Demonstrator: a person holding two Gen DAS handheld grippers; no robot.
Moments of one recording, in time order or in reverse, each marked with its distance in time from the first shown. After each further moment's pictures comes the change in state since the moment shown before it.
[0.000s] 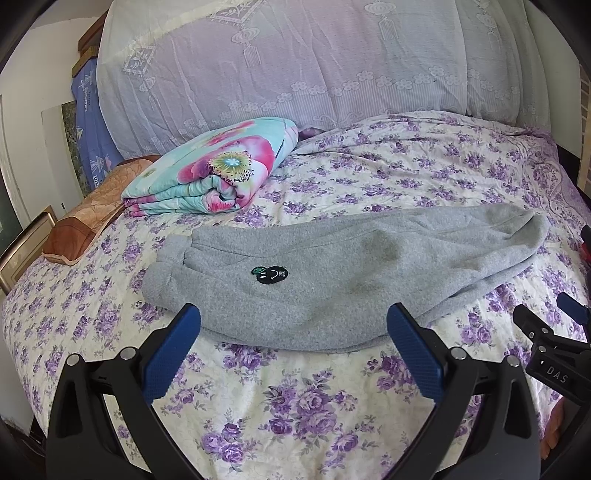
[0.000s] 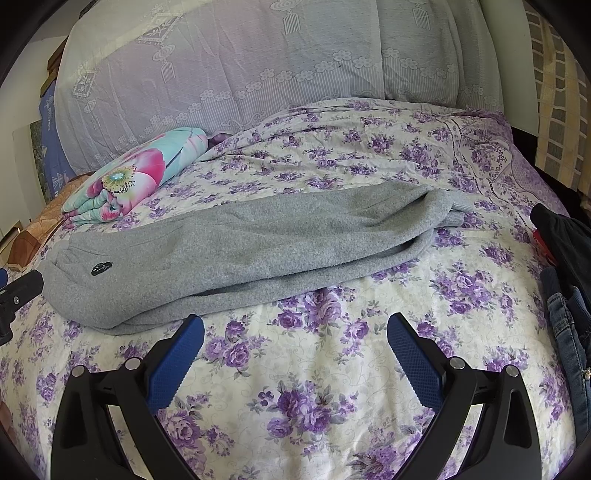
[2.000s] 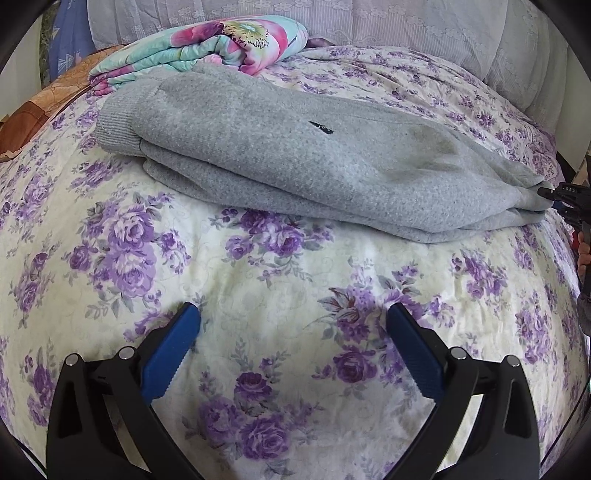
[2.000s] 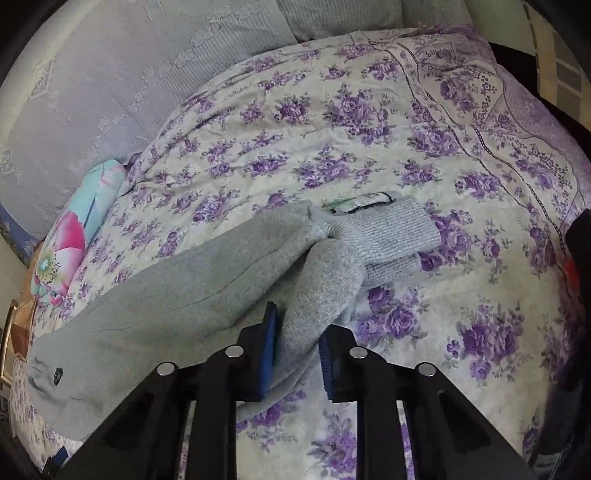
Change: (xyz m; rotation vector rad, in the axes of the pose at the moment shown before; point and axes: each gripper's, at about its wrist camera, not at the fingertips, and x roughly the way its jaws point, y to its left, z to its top) left arm 0.088 0.071 -0.090 -0.156 0.317 -0.238; right arm 0.112 -0.148 0.095 0.263 0.172 0.022
